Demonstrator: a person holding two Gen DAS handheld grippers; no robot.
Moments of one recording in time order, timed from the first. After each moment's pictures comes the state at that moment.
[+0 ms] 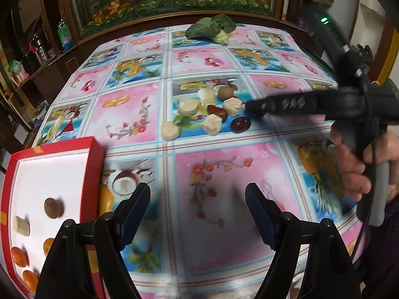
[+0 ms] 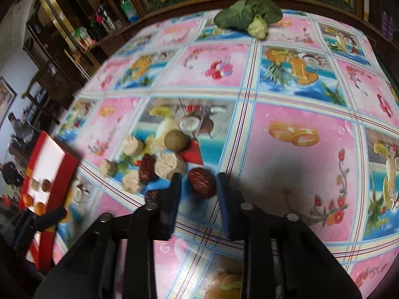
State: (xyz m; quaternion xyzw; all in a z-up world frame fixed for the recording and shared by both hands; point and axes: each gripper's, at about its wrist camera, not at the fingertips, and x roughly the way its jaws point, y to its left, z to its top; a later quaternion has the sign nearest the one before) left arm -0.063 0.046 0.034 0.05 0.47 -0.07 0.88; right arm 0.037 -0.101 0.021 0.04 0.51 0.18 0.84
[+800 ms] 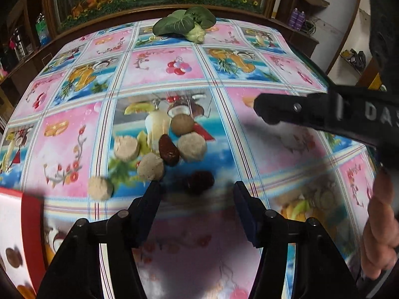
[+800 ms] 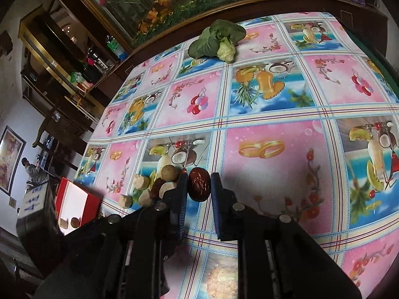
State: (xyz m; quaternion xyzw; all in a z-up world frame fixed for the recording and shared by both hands) left arm 0.012 -0.002 0.013 0.02 0.49 -0.11 0.87; right arm 0.038 -0.151 0.050 0.17 0.47 0.16 0.85
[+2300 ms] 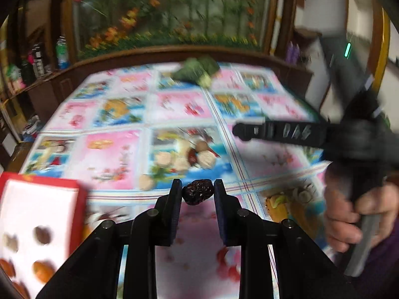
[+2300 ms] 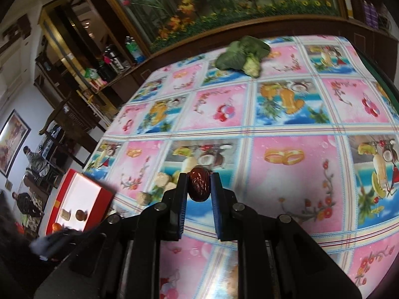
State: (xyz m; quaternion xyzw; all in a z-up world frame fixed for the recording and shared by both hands) left arm -0.073 0.041 0.077 -0.01 0.36 -0.09 0.93; right arm 0.012 -0.120 0.069 0.13 0.42 0.19 0.87
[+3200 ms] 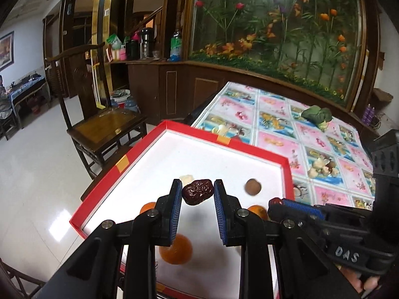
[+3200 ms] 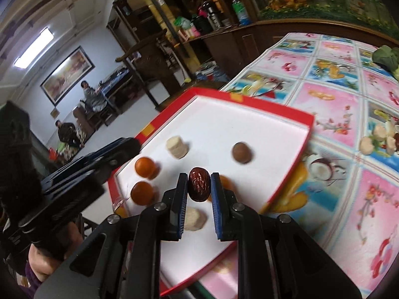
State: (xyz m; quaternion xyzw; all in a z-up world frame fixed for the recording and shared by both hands) left arm -0.180 0.257 0.079 -0.09 0.32 0.14 0.93; right arm -0.111 0.131 0.059 0.05 0.43 0.42 0.80
